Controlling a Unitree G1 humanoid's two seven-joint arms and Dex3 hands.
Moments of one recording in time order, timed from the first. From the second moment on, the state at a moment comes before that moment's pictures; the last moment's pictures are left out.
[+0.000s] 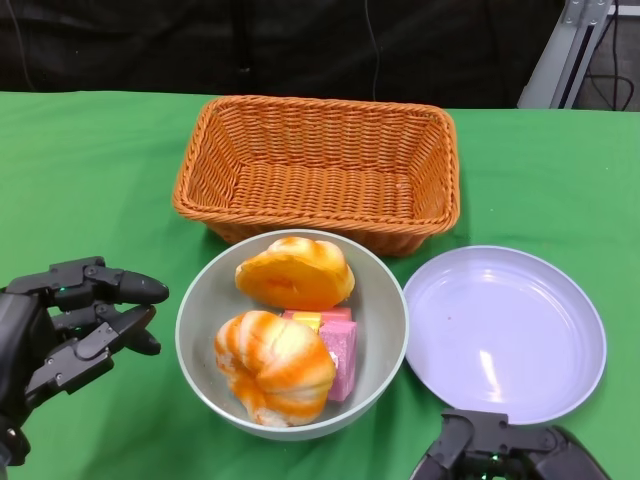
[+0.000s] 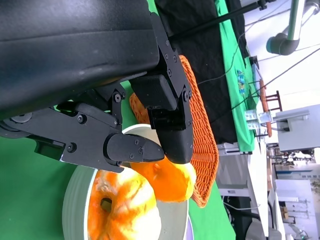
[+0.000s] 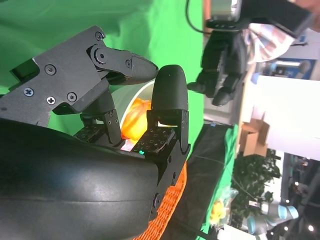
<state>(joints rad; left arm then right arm) 0.03 0.21 0.21 0.01 -0.25 -0.12 -0.36 0.51 -0.19 0.28 -0.49 0.04 -0.23 0.25</state>
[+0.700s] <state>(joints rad) 0.03 0.20 0.19 0.07 -0.25 -0.22 -0.39 0.43 -0.21 0.12 -0.63 0.12 -0.11 0.25</state>
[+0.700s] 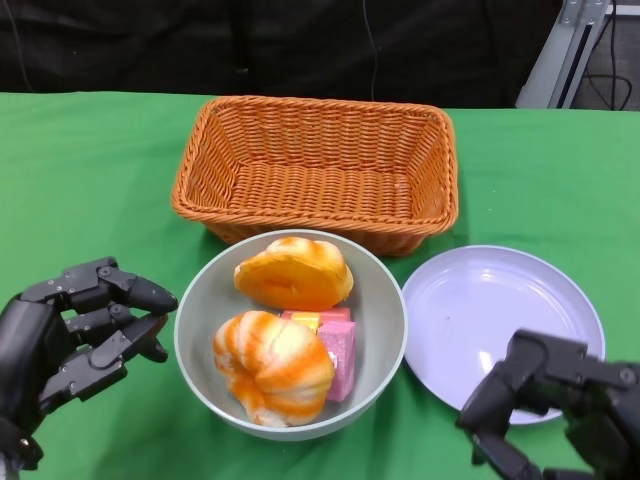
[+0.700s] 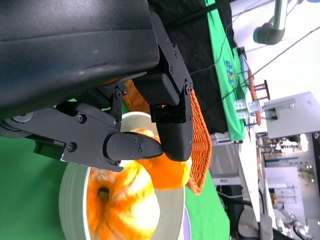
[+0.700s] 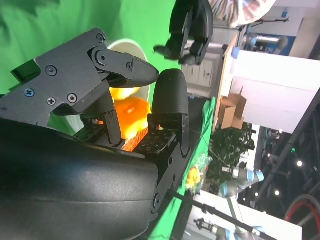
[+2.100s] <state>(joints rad) -0.01 0.19 0.19 0.18 -0.24 -0.32 -0.37 -0.32 -0.15 0.59 -0.58 -0.76 0.62 0.39</state>
